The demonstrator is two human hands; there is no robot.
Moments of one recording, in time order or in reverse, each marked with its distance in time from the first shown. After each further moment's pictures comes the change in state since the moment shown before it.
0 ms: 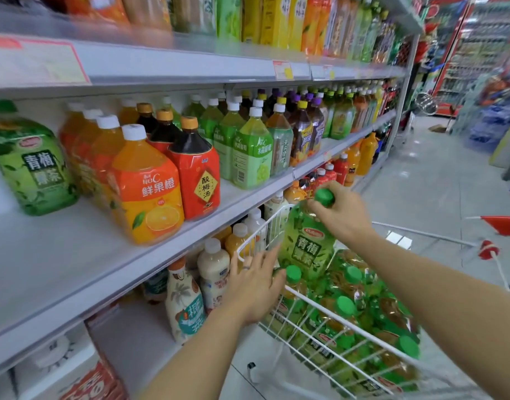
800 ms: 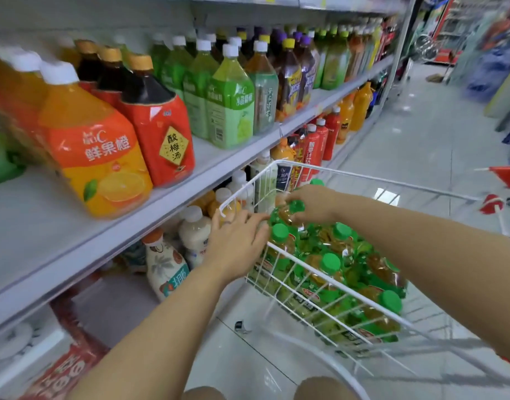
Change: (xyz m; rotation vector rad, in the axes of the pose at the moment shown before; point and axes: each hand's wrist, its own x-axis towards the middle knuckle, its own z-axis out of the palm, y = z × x) left_hand 0.023 -0.003 -0.003 0.054 0.056 0.023; right_hand 0.016 0.049 0.045 -0.534 -0.789 -0.103
